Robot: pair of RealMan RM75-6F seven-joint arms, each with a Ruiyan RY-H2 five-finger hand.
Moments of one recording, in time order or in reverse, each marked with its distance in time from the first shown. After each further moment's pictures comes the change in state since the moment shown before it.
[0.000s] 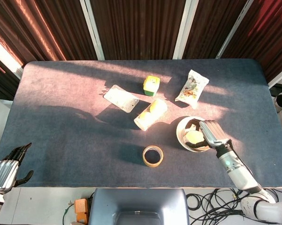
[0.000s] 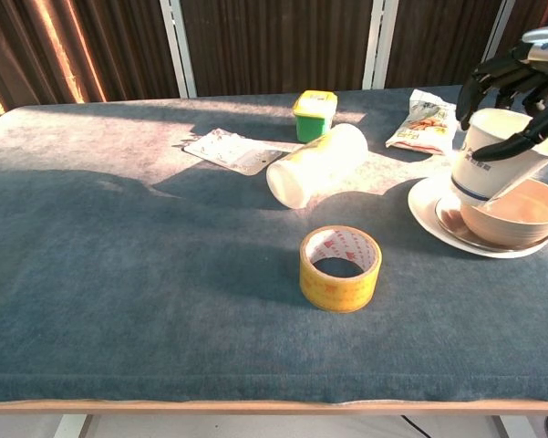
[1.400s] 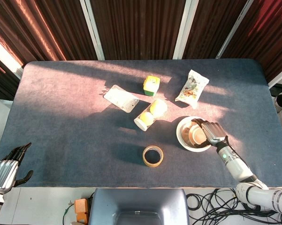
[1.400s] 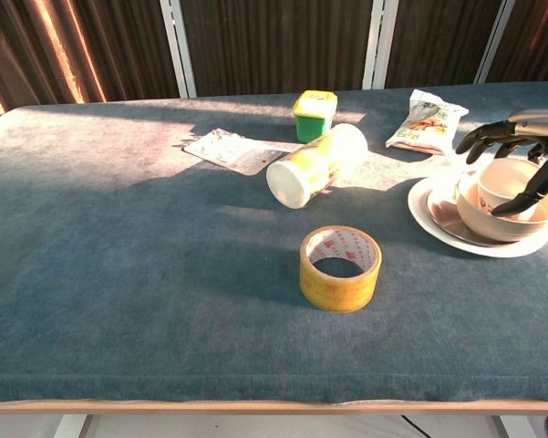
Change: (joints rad) left arm 0.001 -0.002 0.000 -0.001 -0.001 0.003 0.008; right arm 0.088 -0.095 -0.034 0.222 0.271 -0.212 -0.206
